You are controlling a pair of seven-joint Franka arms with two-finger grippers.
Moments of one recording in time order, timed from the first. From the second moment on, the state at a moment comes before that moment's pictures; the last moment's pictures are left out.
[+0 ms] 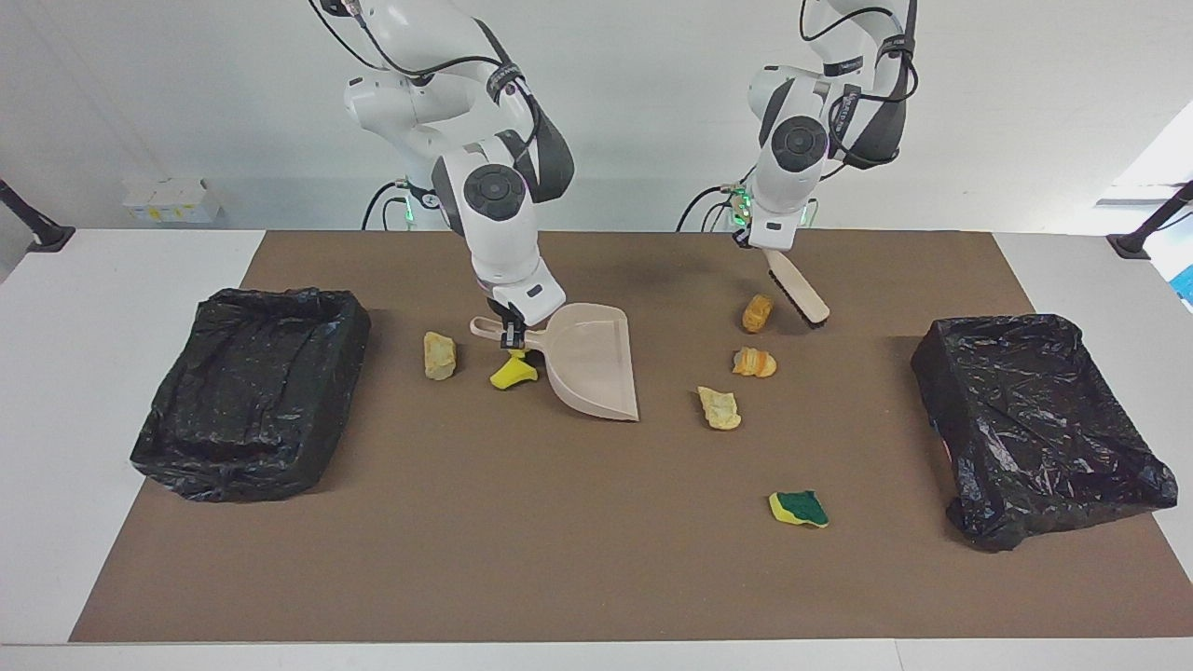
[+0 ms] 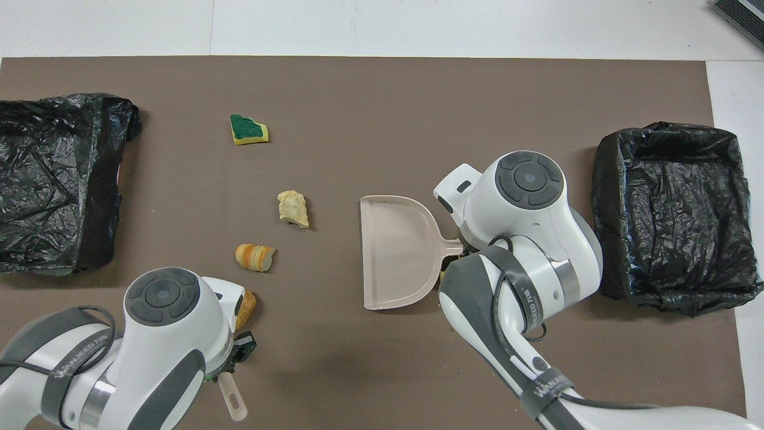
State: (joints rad) left arm -0.53 -0.28 0.04 -2.42 -0.04 1.72 -0.95; right arm 0.29 0.18 0.13 -1.91 0.00 1.98 -1.08
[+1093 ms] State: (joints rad) left arm -0.52 -0.10 0.05 -2.35 -0.10 2.10 -0.49; right arm 0.31 0.18 0.14 -1.93 0.01 1.99 -1.01
